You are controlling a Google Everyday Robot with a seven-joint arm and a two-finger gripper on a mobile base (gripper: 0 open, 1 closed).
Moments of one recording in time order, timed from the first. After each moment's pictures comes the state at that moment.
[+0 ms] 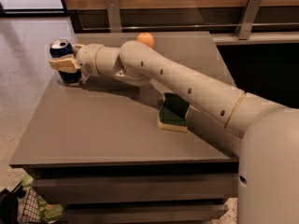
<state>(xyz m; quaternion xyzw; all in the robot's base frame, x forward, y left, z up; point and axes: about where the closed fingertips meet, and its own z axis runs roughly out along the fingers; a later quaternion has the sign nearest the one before) 0.687 0.262 0.883 -0.43 0.59 0.39 0.56</state>
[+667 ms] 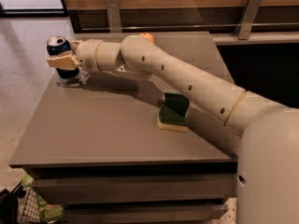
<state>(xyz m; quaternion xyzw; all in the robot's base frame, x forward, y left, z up) 0.683 0.262 0.897 -0.45 0.57 0.39 0.56</state>
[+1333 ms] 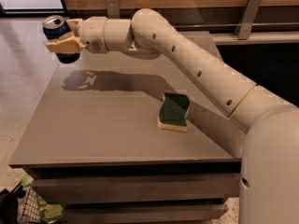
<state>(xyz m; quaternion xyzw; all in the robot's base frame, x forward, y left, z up) 0.667 0.239 0.963 -0.52 0.50 0.39 0.57</state>
